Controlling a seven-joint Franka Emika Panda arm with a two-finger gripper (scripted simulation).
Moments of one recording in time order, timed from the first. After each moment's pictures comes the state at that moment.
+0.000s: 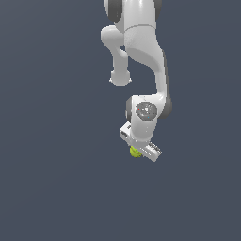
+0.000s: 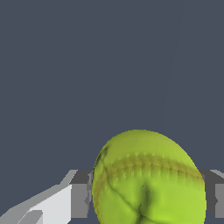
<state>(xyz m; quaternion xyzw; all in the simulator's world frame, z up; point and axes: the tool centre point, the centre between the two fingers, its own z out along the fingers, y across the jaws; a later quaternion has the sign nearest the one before) 0.040 0.081 0.042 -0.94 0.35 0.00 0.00</state>
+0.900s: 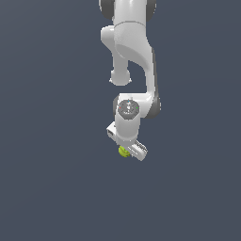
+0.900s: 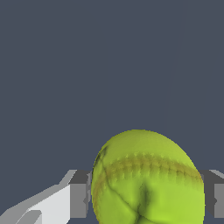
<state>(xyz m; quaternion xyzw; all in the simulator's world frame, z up) 0.040 0.025 0.051 -0.94 0.35 0.00 0.00</state>
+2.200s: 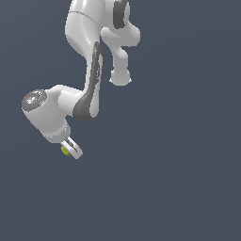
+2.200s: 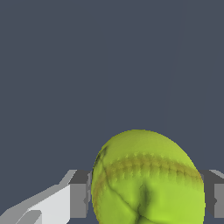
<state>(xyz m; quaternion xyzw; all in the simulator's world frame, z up) 0.050 -0.234 0.097 -0.94 0.35 0.00 0.00</state>
